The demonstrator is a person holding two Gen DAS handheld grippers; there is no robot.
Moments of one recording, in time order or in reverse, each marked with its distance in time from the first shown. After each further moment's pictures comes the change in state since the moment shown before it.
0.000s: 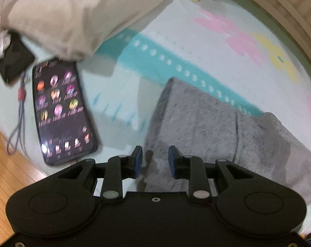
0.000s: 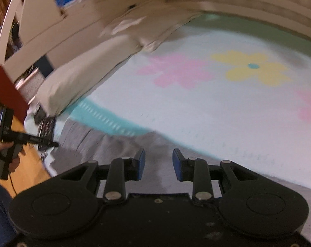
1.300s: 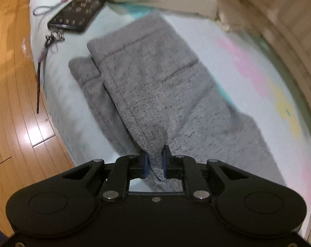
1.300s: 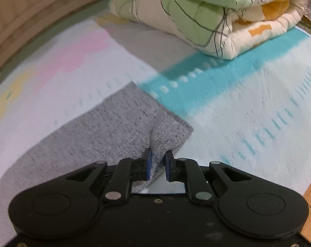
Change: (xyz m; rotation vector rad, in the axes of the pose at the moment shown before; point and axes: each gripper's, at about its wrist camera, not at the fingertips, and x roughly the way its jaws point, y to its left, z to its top) left arm 0.017 -0.125 -0.131 -0.450 -0.240 0.073; right arm -0.106 -0.356 -0.266 0.928 -0.130 -0.714
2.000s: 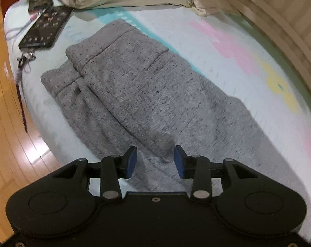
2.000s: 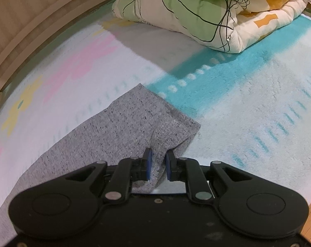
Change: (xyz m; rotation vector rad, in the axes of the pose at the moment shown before) left arm 0.006 -0.029 0.002 0.146 0.017 -0.027; right arm 0.003 -0.009 0.002 0.053 -0.005 0.106
